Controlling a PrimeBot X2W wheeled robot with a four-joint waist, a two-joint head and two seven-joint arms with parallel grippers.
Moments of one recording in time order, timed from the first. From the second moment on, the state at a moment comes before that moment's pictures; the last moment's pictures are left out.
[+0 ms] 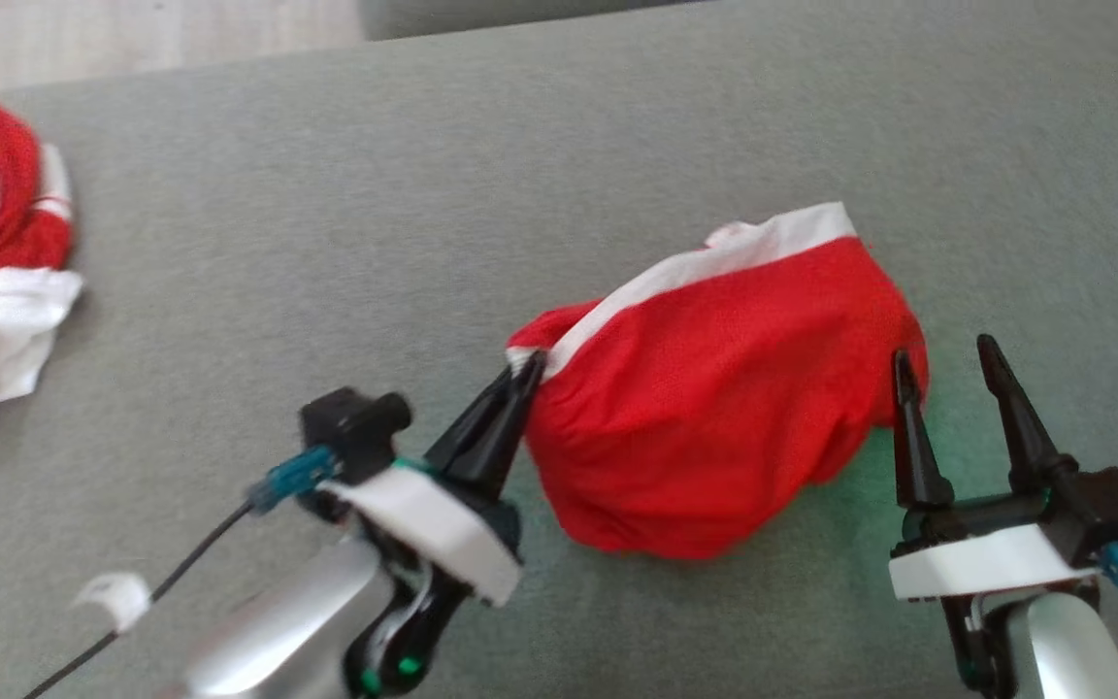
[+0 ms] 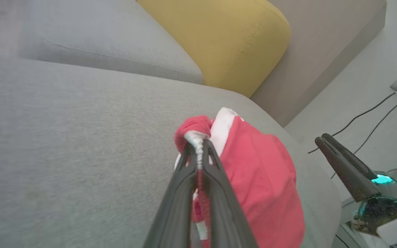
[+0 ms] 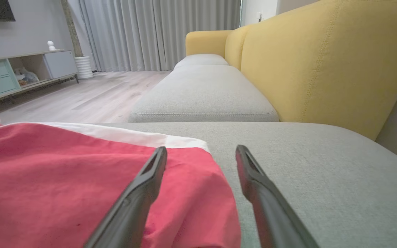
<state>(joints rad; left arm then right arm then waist) -0.49 0.36 -1.00 0.12 -1.02 0.08 -0.15 -0.02 -0.04 0.01 0.11 0.04 0.13 -0.26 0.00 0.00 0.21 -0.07</state>
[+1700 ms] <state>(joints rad) -0.65 0.63 -0.94 0.13 -0.84 0.10 -0.12 -0.83 -0.27 0.91 0.95 0.61 0.13 -0.19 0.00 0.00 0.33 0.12</state>
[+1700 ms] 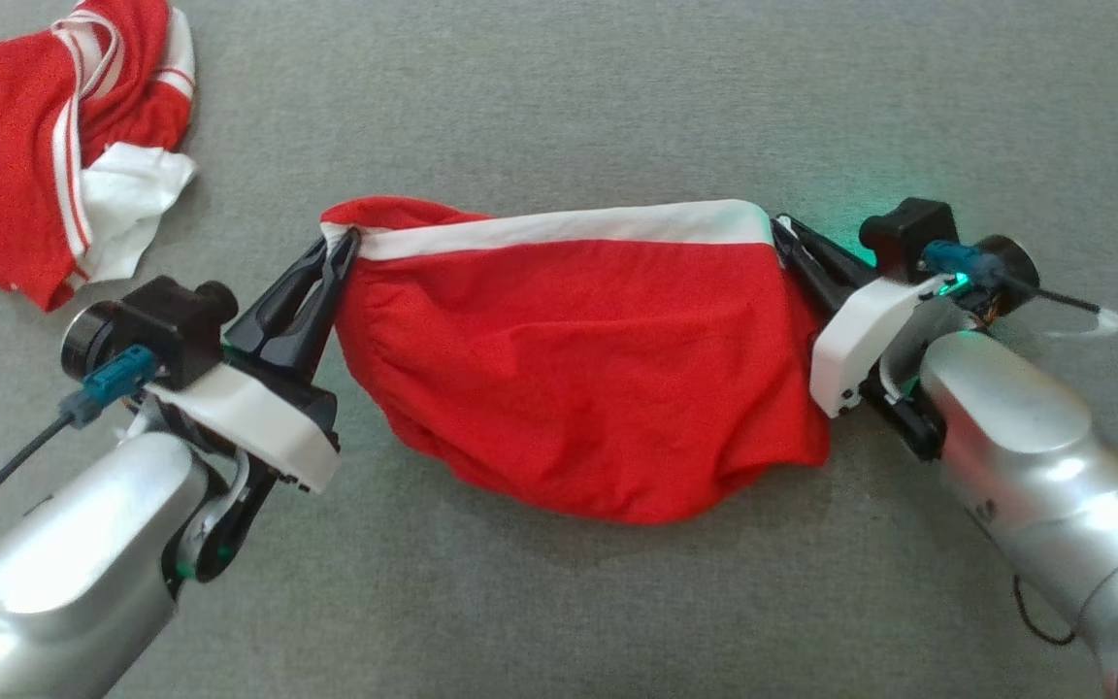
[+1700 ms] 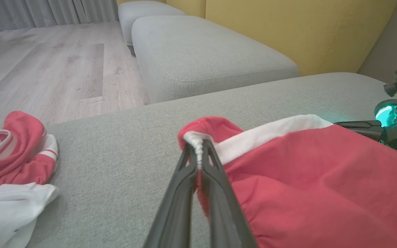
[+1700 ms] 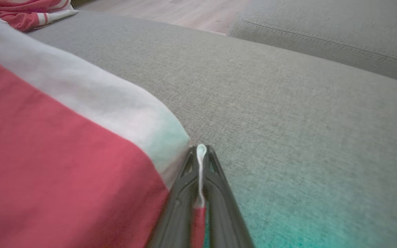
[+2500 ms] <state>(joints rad) -1.41 0.41 -0.87 0.36 -0.57 0.03 -0.19 -1.31 -0.57 0.41 0.60 0.36 0.13 -0.26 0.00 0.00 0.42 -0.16</state>
